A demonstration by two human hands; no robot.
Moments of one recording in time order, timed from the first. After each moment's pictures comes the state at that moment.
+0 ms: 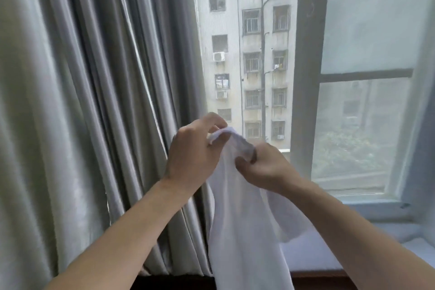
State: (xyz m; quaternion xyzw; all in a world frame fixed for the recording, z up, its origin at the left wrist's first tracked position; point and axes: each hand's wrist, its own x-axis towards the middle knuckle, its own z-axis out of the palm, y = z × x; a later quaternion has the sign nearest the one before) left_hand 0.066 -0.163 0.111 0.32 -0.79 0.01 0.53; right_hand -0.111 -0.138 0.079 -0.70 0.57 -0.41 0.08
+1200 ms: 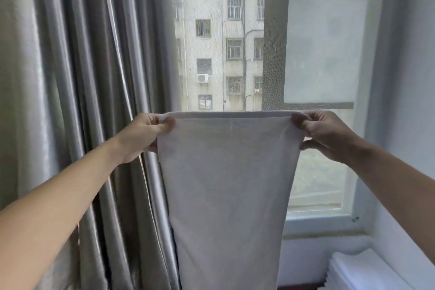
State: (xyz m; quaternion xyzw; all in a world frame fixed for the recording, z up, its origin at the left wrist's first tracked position) left_hand 0.110 -0.198 0.181 0.32 -0.73 -0.43 0.41; right_hand -0.265 -0.062 0.175 -0.55 0.51 -0.62 0.25
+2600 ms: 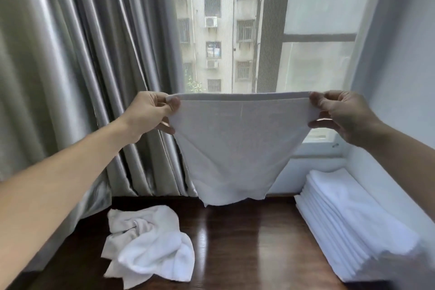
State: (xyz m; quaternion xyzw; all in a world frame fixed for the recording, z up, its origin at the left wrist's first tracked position) left_hand 0.110 -0.076 0.070 0.39 -0.71 -0.40 0.43; right_hand -0.277 0.054 0.071 -0.45 0.57 -0.63 0.27
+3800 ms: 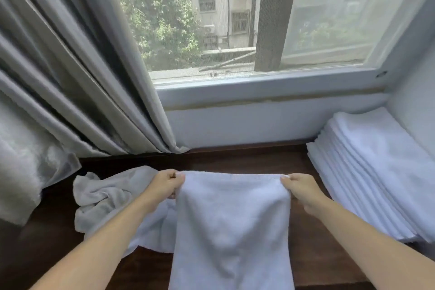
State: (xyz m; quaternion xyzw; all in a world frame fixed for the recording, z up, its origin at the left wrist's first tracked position) left_hand 0.061 -0.157 -0.309 0.61 -0.58 -0.51 0.15; right_hand -0.302 -0.027 -0.344 -0.26 0.77 -0.38 0.43
